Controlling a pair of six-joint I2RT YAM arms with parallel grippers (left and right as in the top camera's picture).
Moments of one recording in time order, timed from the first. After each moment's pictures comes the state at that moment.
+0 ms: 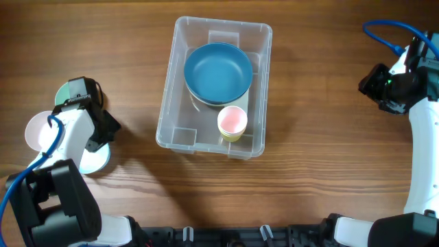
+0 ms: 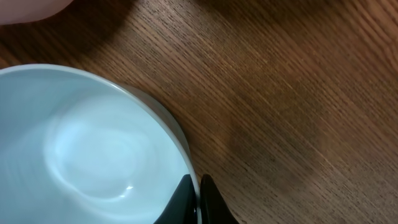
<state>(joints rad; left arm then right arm) 0.25 1.64 0.95 -0.74 -0.18 -0.53 -0.28 1.47 1.41 -1.06 -0.08 0.33</state>
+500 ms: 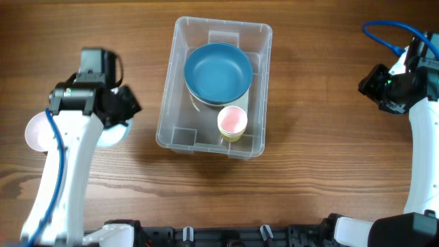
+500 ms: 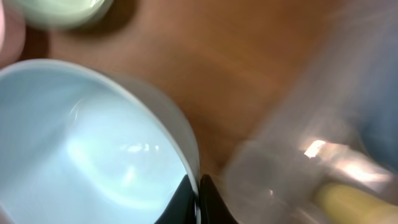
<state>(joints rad) -0.05 1.40 1.32 -1.15 -0.06 -0.51 -0.28 1.47 1.41 -1.07 -0.08 0.33</state>
